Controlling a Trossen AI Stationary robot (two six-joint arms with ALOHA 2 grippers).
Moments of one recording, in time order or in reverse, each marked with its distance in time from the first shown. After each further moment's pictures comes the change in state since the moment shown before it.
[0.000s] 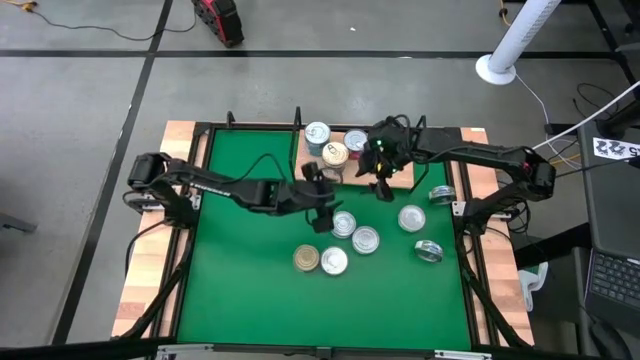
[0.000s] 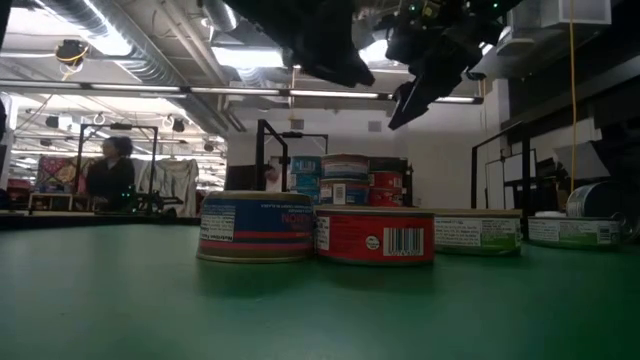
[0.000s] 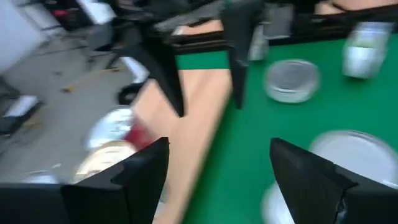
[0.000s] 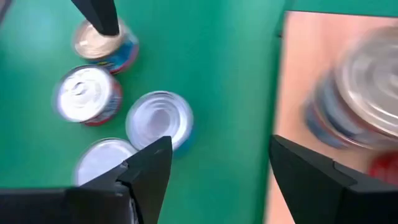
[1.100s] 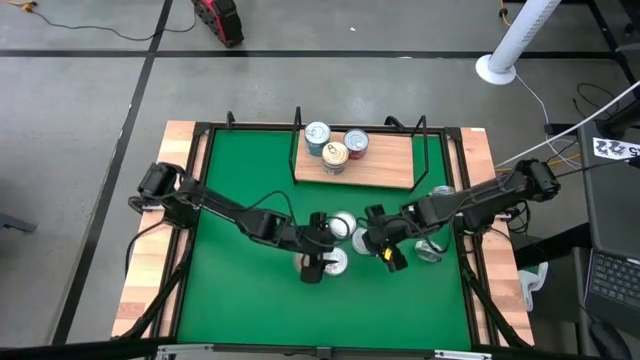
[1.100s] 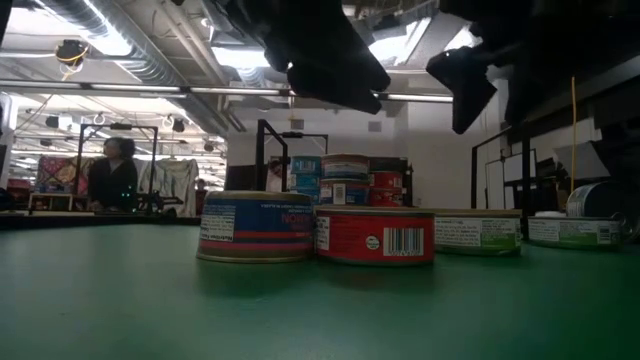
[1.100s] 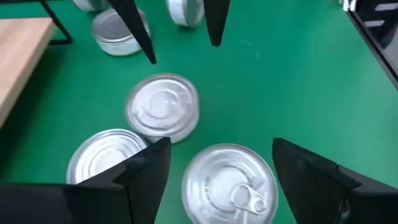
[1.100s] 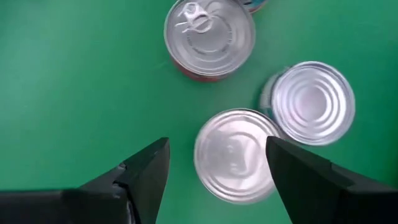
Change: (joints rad) left arm -0.198 0.121 0.001 -0.046 0.297 -0.200; right arm 0.652 0.000 -0.119 0.004 0.420 0.287
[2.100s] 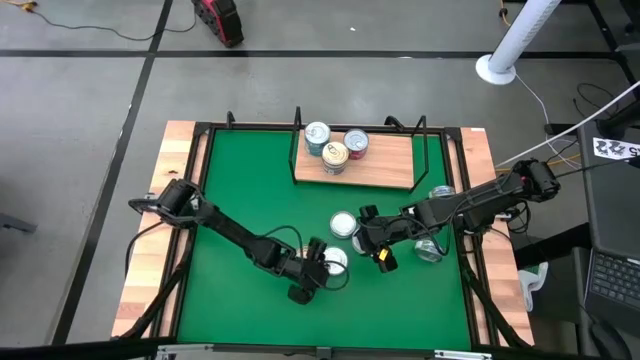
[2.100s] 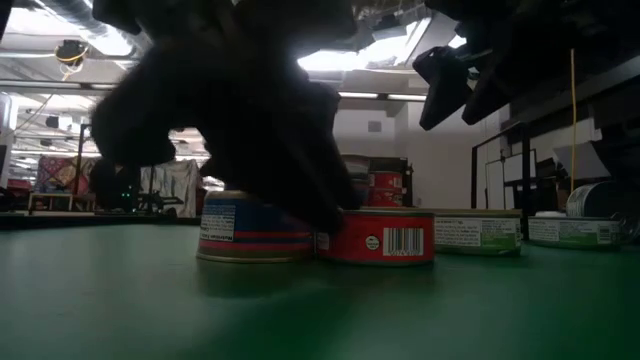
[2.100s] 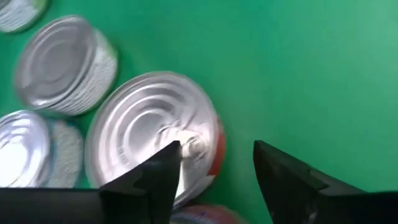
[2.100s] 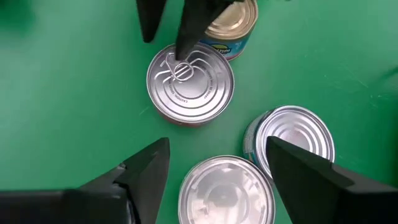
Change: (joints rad) left arm -0.138 0.191 -0.001 -0.029 -0.104 0.228; right arm 0.009 0.000 -0.077 0.241 0.061 0.000
